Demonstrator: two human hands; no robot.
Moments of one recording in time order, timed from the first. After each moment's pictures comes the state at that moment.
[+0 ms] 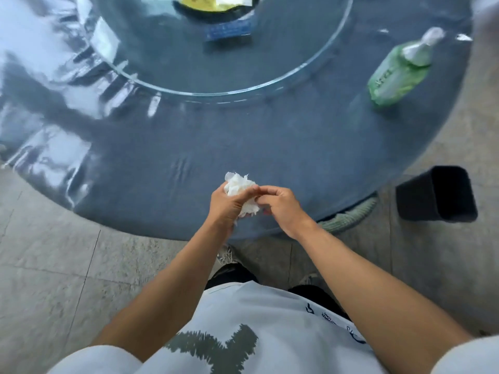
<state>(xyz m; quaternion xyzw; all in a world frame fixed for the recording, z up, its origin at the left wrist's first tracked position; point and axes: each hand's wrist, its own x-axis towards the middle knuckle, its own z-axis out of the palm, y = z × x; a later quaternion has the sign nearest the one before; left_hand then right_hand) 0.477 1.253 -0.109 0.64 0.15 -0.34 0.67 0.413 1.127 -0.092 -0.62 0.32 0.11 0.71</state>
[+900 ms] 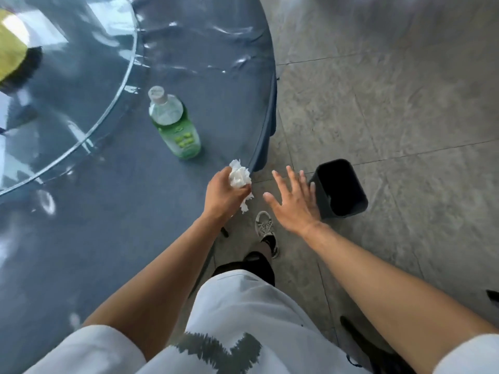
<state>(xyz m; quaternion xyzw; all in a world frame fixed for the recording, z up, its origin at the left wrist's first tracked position) 0.414 0.746 -0.131 0.85 -0.18 -0.29 0.41 0.265 0.622 -0.146 -0.89 0.36 0.15 0.23</state>
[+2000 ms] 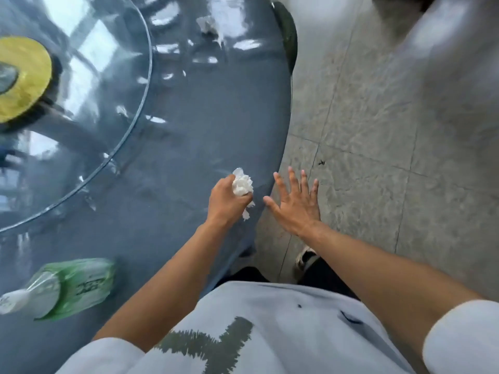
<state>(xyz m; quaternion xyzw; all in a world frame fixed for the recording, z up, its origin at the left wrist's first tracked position) 0.692 0.336 -0.129 0.90 0.04 -0.17 0.39 0.636 0.158 -0.152 -0.96 0.09 0.22 0.14</state>
